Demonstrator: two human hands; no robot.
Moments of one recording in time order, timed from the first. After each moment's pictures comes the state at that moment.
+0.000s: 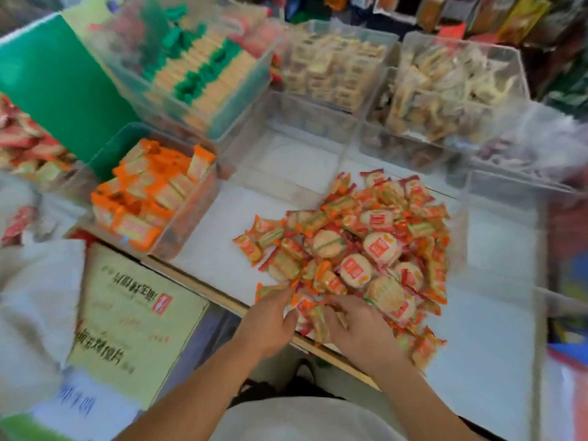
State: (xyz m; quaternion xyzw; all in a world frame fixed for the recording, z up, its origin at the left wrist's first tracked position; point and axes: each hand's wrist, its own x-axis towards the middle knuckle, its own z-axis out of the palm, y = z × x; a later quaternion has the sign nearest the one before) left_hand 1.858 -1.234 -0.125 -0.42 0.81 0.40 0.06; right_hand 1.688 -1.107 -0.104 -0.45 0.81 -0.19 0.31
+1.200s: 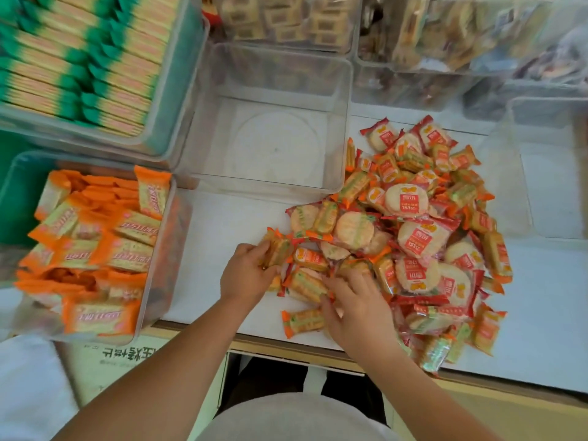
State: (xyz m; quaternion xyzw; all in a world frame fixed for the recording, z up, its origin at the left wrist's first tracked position) left_hand 1.835 -1.449 -0.234 -0.44 0.82 0.36 0.06; right_hand 1.726 -1.229 -0.180 -0.43 0.87 -0.21 0.09
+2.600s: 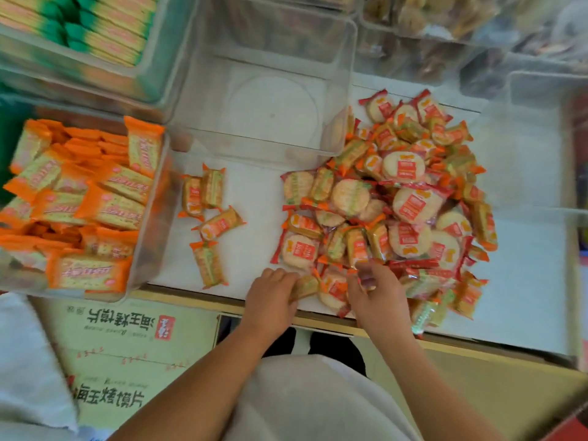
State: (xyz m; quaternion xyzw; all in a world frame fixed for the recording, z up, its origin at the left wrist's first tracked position) left_hand 1.880 -1.338 -0.229 -0.25 0.91 0.29 0.17; right_hand 1.740 -1.183 -0.160 -0.12 0.91 -0.30 0.26
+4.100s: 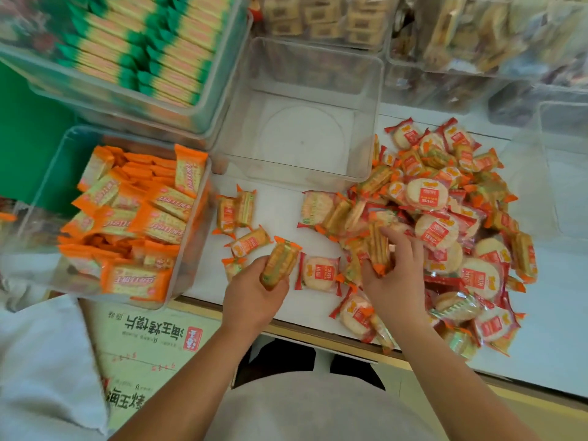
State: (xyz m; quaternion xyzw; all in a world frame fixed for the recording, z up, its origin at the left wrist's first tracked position) left_hand 1.899 -1.403 -0.166 -0.49 0.78 0.39 -0.03; right_hand 1.712 -1.244 -0.140 -0.20 0.88 -0.39 0.18
